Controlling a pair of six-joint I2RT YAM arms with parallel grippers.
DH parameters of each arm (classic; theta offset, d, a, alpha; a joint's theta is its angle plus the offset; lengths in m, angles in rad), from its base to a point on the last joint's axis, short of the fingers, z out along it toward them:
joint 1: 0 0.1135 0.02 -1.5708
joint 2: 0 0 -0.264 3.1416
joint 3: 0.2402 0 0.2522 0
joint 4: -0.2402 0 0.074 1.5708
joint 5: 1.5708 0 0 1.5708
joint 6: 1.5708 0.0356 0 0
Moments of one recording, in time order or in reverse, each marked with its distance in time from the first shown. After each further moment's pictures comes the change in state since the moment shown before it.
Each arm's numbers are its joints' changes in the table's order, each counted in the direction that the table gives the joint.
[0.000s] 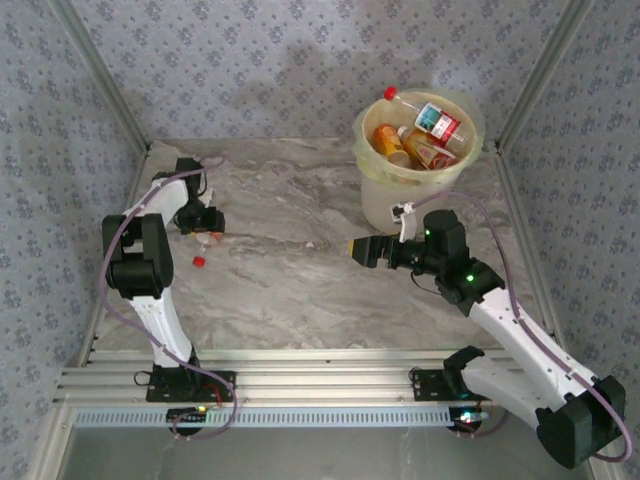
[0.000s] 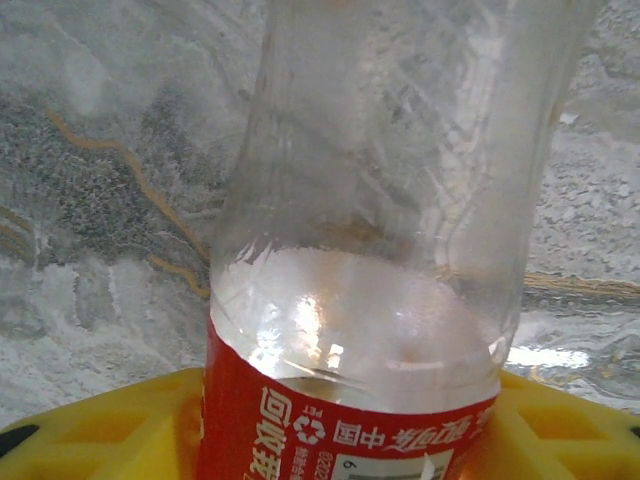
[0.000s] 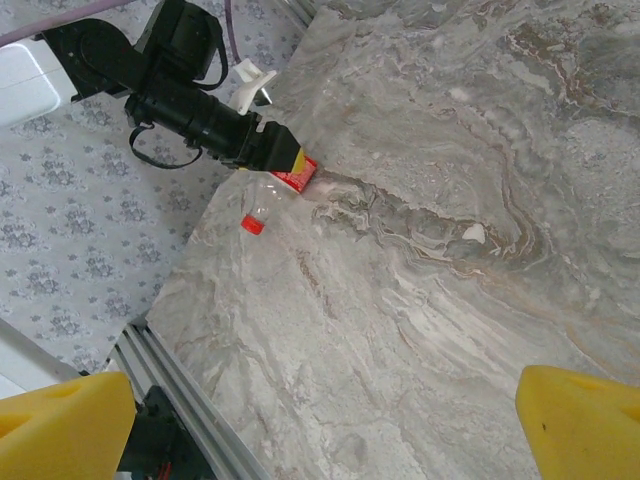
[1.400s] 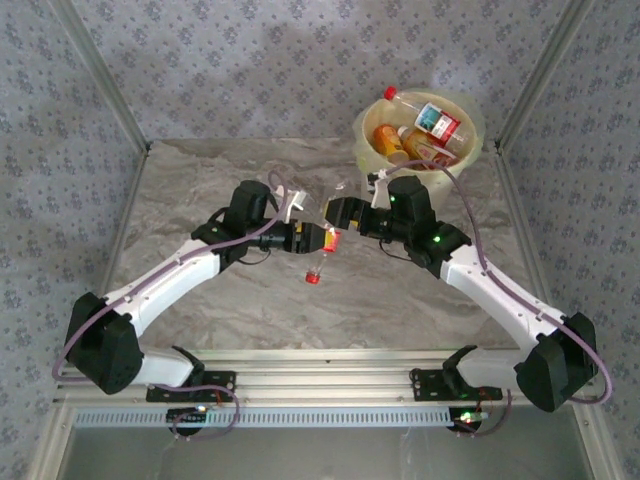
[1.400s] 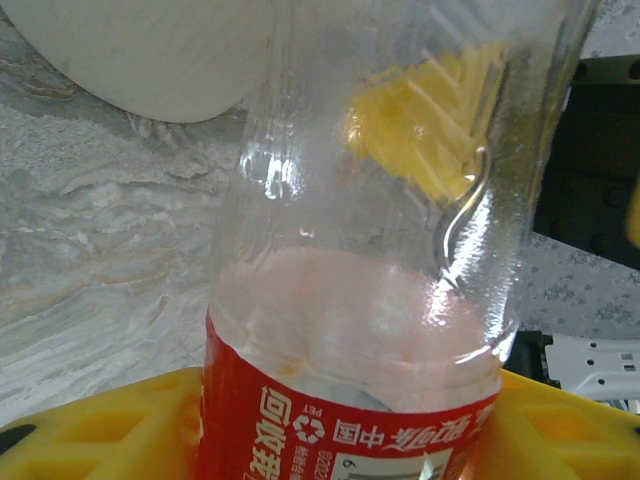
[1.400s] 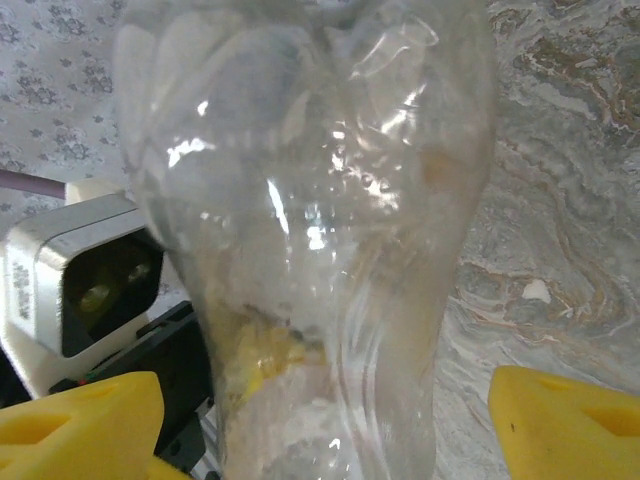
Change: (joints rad) left arm -0.625 -0.601 -0.430 0.664 0.632 -0.506; right arm 0.097 0.324 0.277 0.048 0.122 0.208
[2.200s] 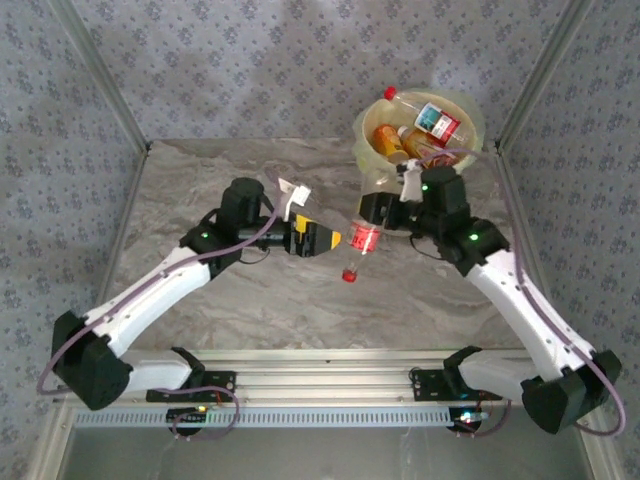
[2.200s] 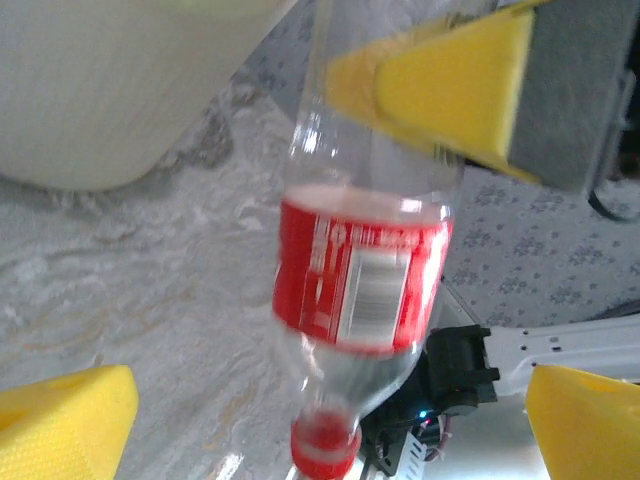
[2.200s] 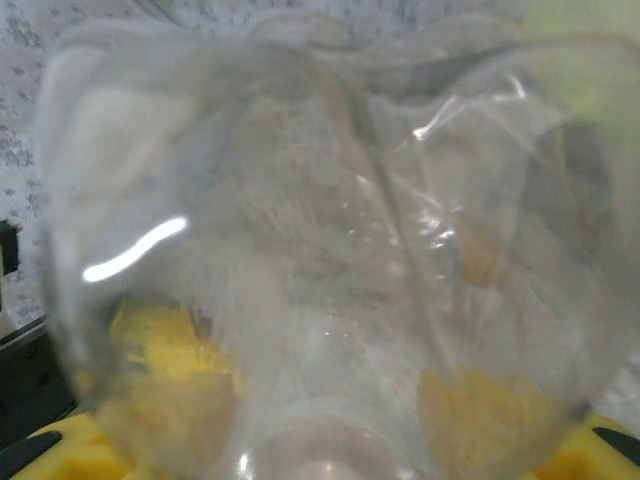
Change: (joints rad) left arm -0.049 -0.125 0.044 0.017 0.005 0.040; right arm -0.125 -0.134 0.184 -0.362 0.057 -0.233
